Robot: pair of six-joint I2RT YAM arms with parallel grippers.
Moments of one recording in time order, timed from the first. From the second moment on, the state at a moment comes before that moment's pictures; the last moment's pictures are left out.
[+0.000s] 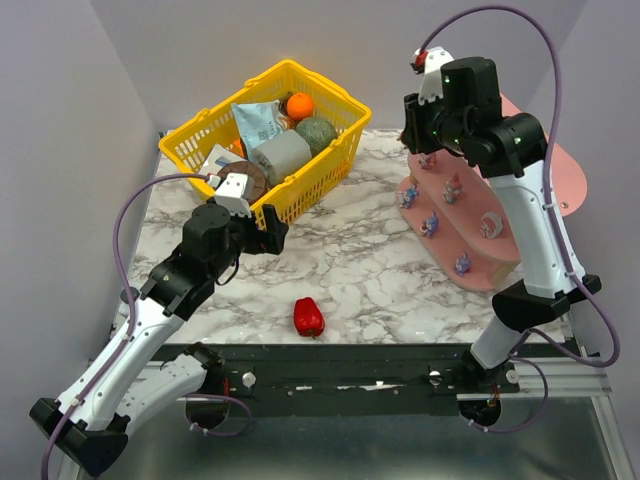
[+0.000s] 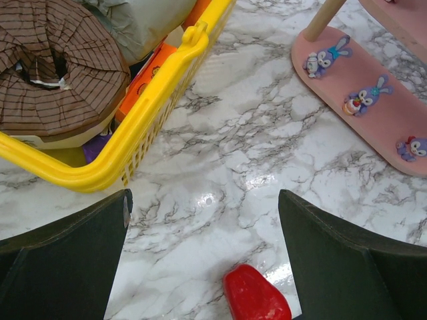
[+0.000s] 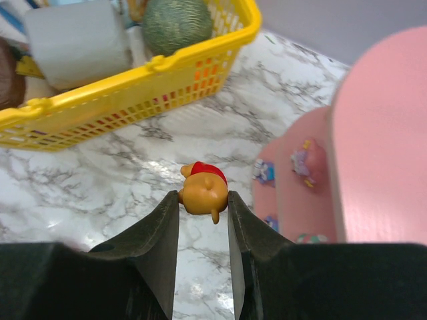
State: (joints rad) left arm -0.56 0.81 0.94 -0.45 -0.12 -0.32; right arm 0.52 1.70 2.33 -1.15 0.12 -0.02
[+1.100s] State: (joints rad) left arm -0.56 0.82 0.93 -0.45 -0.07 -0.32; right arm 0.30 1.78 2.40 -1.12 0.26 -0.08
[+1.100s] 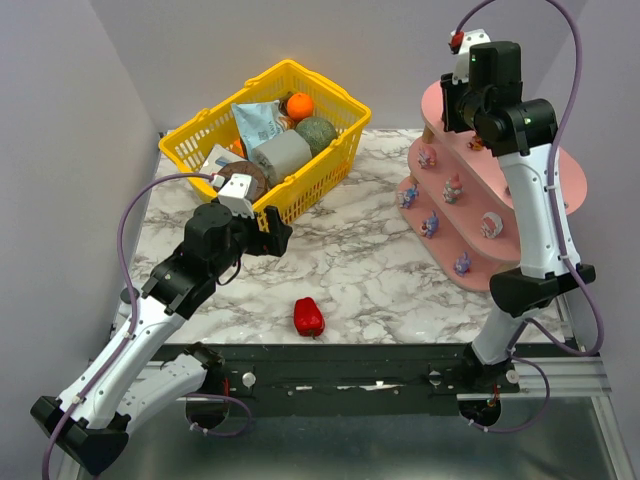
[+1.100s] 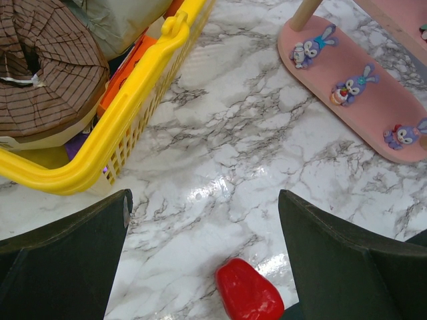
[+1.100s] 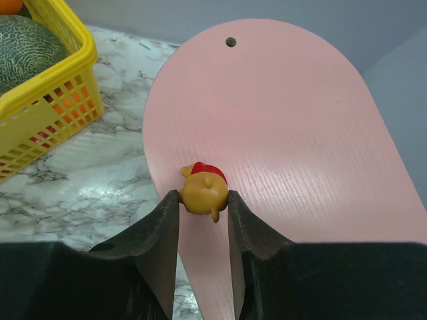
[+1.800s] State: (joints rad) left arm -0.56 0.83 0.93 -0.45 -0.07 -0.32; right arm 0.21 1.80 2.42 -1.09 0.05 -0.07
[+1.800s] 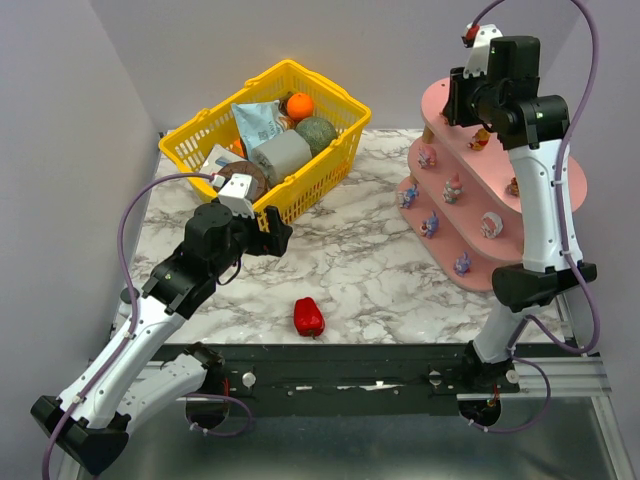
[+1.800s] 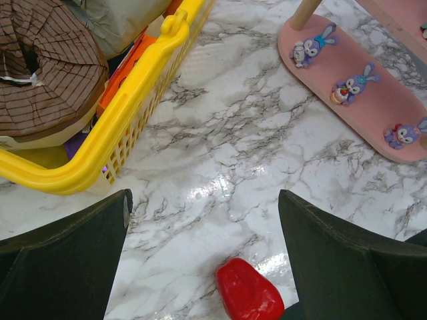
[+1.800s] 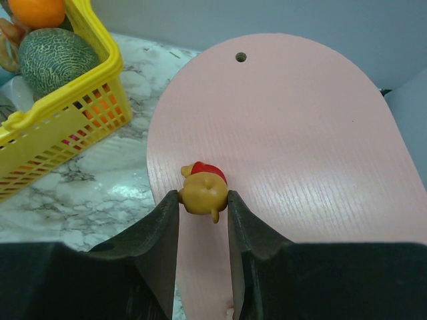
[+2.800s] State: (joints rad) left arm -0.56 0.83 0.93 -0.45 -0.05 -0.32; right arm 0.21 1.82 2.43 -1.04 0.03 -0.08
